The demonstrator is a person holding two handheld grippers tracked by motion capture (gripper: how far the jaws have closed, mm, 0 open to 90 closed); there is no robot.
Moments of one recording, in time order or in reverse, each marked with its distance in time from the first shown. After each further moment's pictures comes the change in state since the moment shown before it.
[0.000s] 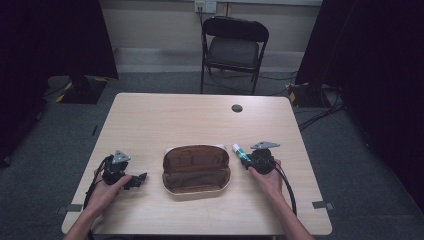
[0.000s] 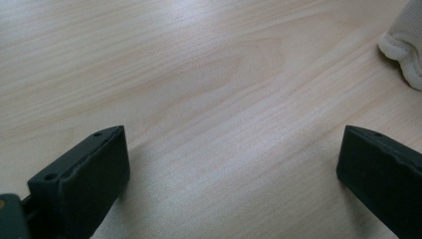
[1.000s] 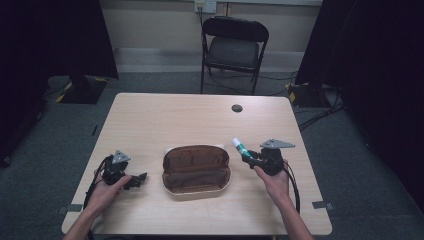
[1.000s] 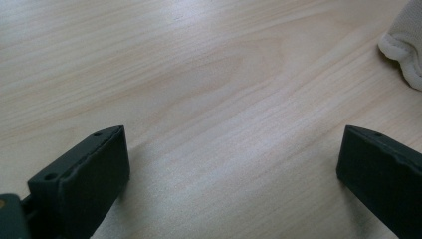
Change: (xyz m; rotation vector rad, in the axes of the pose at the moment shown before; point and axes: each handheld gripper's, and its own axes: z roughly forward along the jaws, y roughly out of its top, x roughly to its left) left arm 0.000 0.000 0.000 0.001 0.000 0.002; right arm 0.015 0.017 -0.058 -0.163 0.116 0.028
